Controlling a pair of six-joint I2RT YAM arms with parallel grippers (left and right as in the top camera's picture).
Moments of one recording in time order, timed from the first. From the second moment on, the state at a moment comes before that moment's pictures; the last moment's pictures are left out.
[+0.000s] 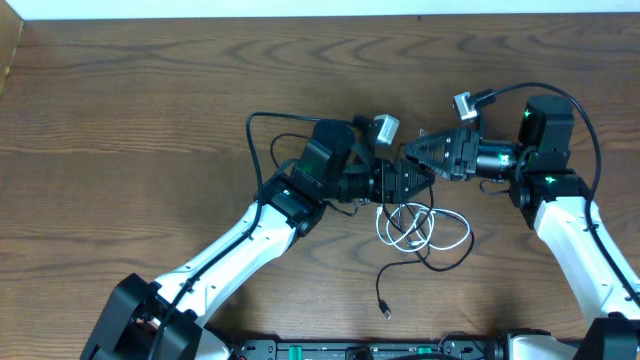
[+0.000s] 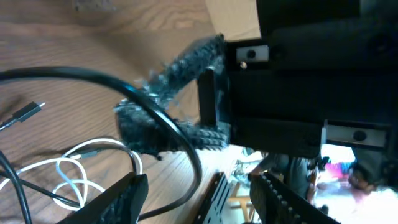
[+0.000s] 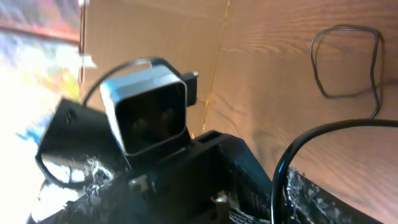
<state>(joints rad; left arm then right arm) -0.65 1.51 0.93 0.16 0.71 -0.85 0.02 1.39 0.84 0.02 -1.32 0.83</state>
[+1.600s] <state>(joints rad) -0.45 1.15 0.93 -0.29 0.52 -0.55 0.20 1.40 0.84 -0.56 -0.49 0.43</state>
